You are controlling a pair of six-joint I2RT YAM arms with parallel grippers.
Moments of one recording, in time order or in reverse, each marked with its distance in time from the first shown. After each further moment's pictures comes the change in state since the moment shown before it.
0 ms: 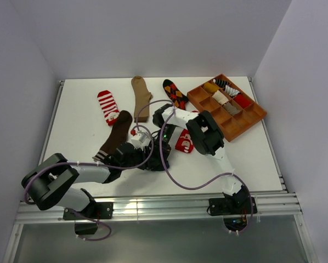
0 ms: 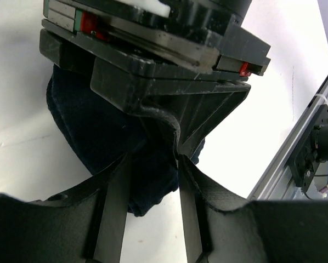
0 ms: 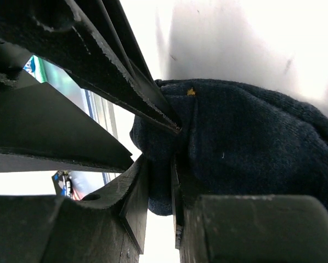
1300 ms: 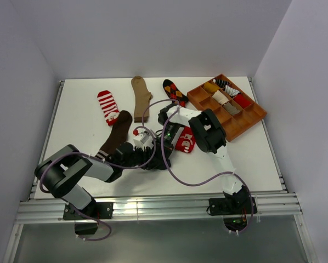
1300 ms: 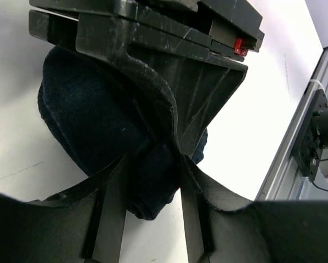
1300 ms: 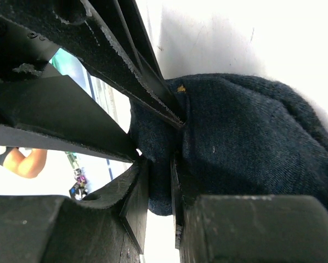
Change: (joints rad) left arm 0.043 0.159 -0.019 0.236 0.113 0.071; right arm -0.057 0.001 -0.043 0.025 -0.047 0.037
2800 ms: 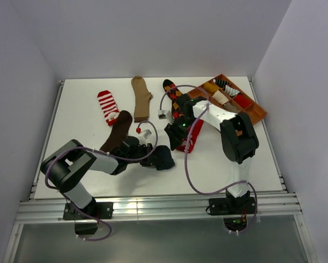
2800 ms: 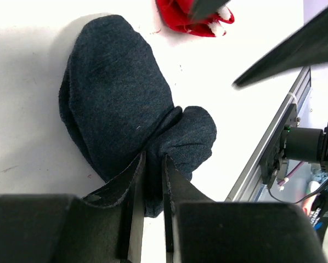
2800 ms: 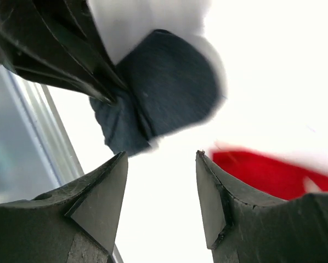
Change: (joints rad) left arm 0.015 0.074 0.134 -0.199 0.077 -0.201; right arm -0.130 -0.412 -0.310 0.416 0.218 0.266
